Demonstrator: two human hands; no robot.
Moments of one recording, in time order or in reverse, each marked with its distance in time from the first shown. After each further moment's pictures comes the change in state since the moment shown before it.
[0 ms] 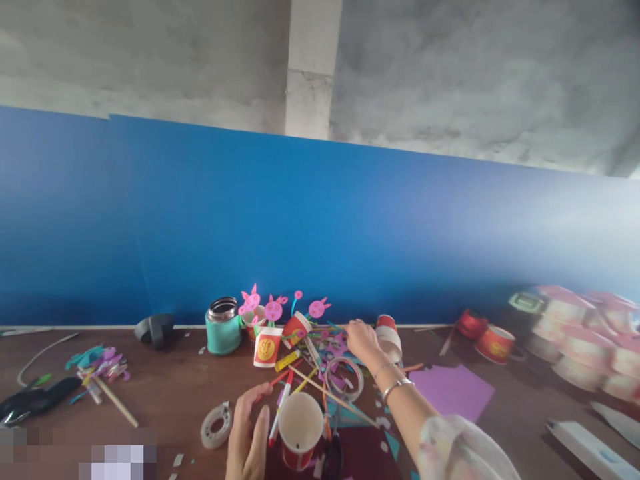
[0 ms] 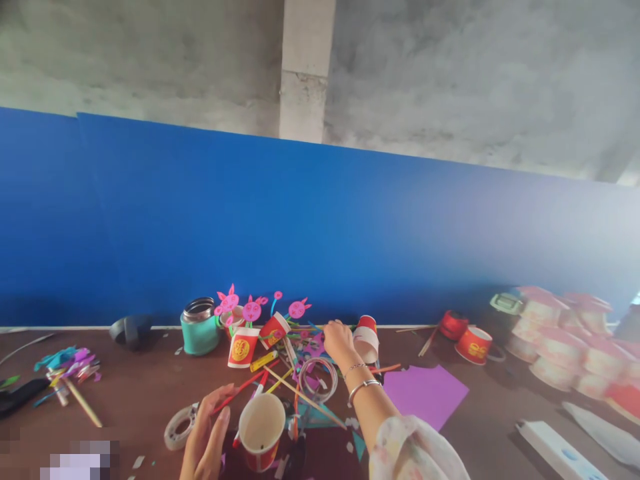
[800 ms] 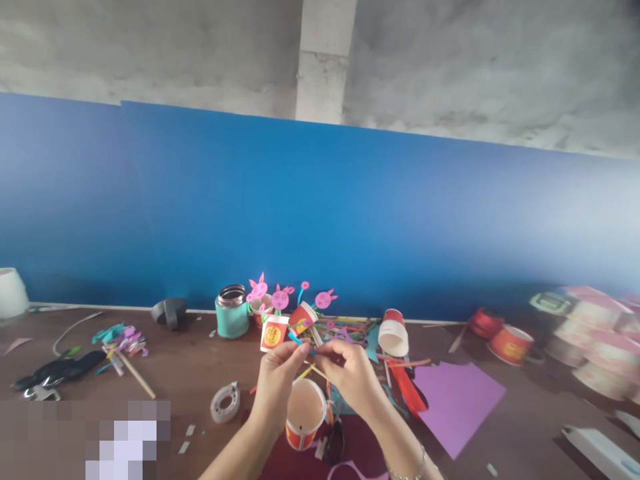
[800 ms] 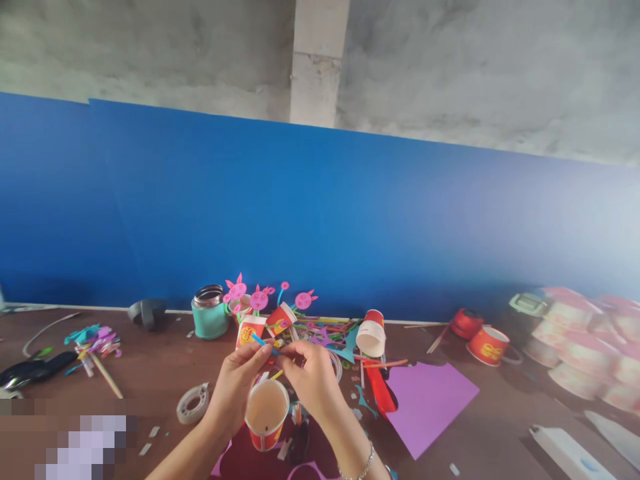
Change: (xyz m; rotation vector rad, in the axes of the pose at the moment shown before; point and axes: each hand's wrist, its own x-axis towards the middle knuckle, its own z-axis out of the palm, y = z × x) left_hand 0.051 0.074 0.042 -0.698 -0.178 -0.546; right_hand -0.106 -0.108 -0.045 0.865 -0.066 -0.134
